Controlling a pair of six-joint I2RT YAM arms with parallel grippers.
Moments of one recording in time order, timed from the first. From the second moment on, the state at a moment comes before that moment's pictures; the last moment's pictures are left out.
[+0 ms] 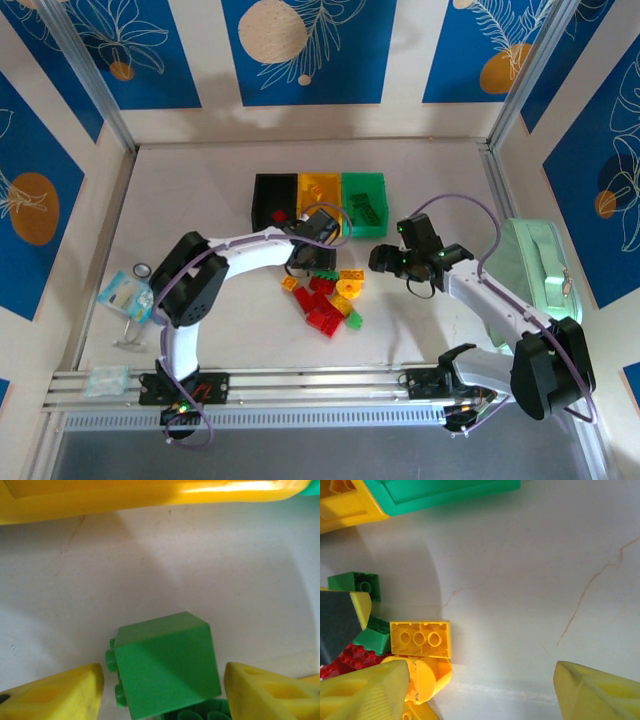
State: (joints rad) left arm -0.82 1.95 1.31 -0.53 -0.10 -0.68; right arm 0.40 1.17 0.73 -0.57 -0.07 0.57
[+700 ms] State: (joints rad) left arm -0.87 1.93 1.51 -0.57 -0.16 -0.58; right arm 0.38 1.06 0.63 -0.57 -0.05 0.62
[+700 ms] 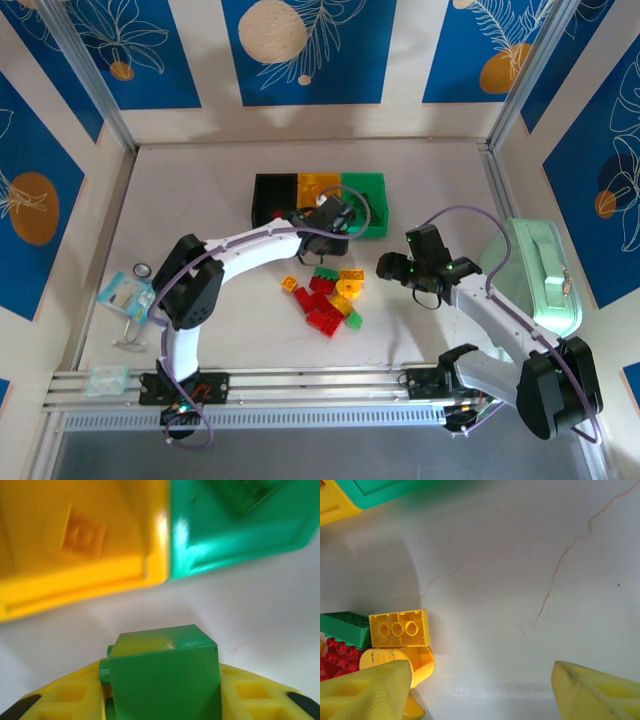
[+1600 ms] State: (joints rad) left arm -0.84 2.14 1.94 -0.65 -0.13 -0.41; right arm 0.36 0.84 0.57 -0.65 -0.03 0.64
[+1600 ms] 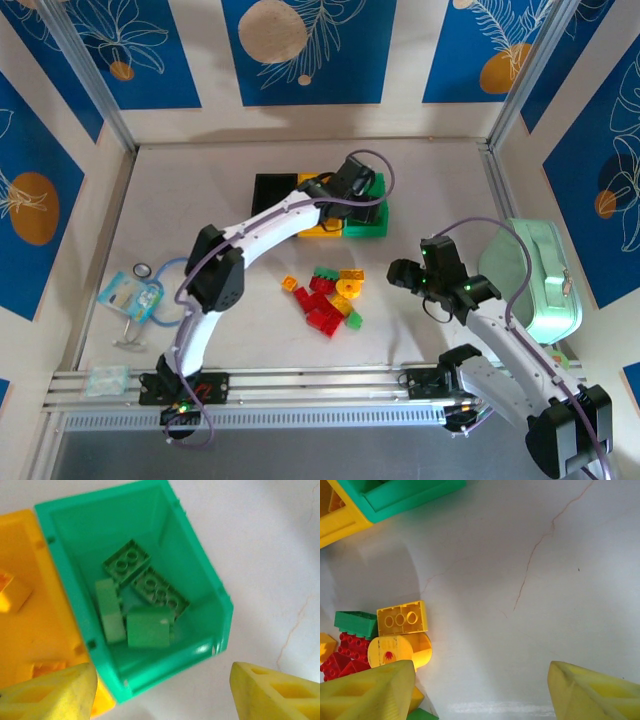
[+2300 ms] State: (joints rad) left arm -0.84 1.55 1.08 -0.36 -0.17 -0.48; right arm 0.86 0.94 0.55 -0.68 -0.03 0.62
